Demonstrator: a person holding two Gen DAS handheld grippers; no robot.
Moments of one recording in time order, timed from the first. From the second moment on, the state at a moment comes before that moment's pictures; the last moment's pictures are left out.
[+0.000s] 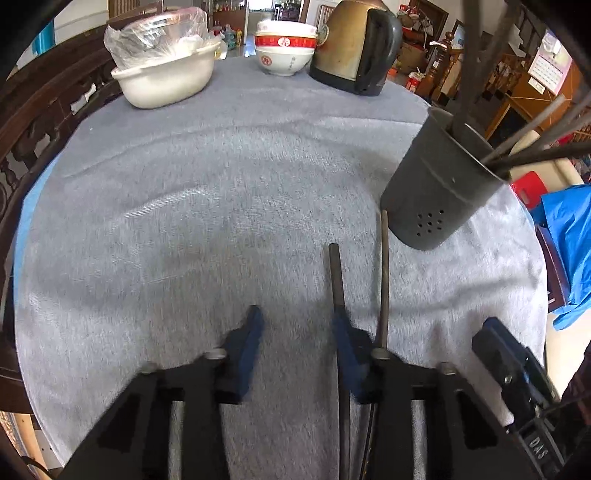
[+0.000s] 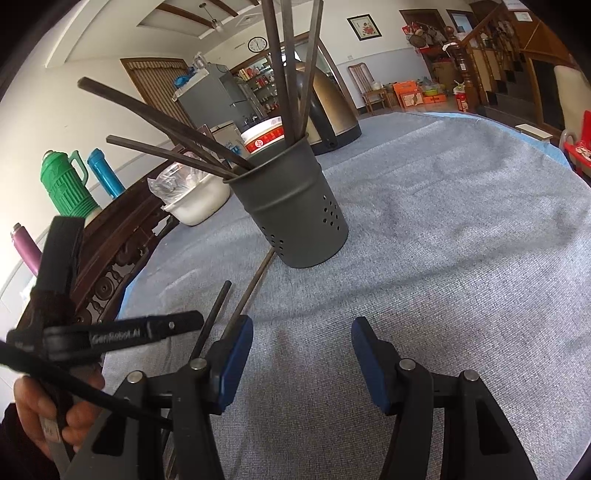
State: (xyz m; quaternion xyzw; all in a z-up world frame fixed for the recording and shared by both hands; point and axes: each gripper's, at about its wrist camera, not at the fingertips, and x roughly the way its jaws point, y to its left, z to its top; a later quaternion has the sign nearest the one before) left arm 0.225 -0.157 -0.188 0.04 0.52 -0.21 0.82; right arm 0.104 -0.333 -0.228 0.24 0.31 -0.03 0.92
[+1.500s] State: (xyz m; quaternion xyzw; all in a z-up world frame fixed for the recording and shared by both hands) left arm 0.255 -0.129 -0.194 0.01 0.55 -0.25 0.80; right arm 0.171 -0.275 -0.211 0.18 0.39 -0.01 0.90
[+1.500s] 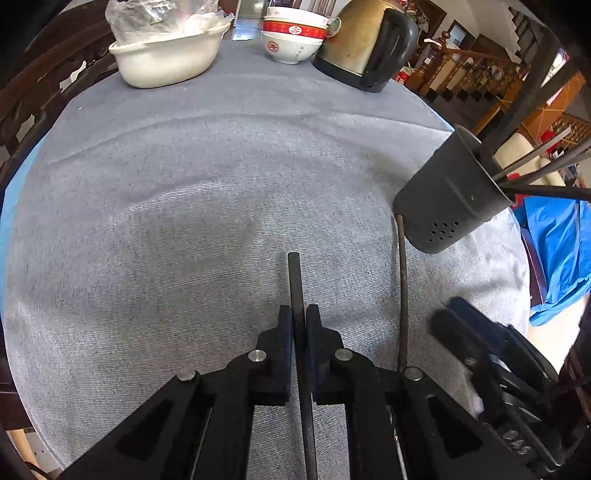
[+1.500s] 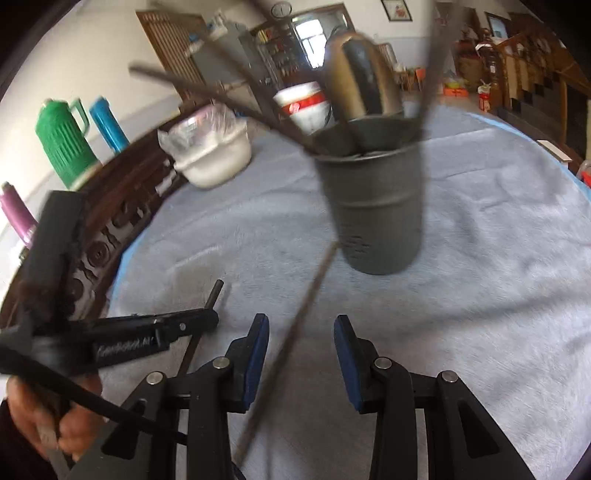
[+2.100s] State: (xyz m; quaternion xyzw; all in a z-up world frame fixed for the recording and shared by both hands) left arm 0.245 -0.130 -0.194 -0.01 0.55 -0.27 0.79; right arm 0.176 -0.269 -0.221 0.13 0.44 -0.05 0.89
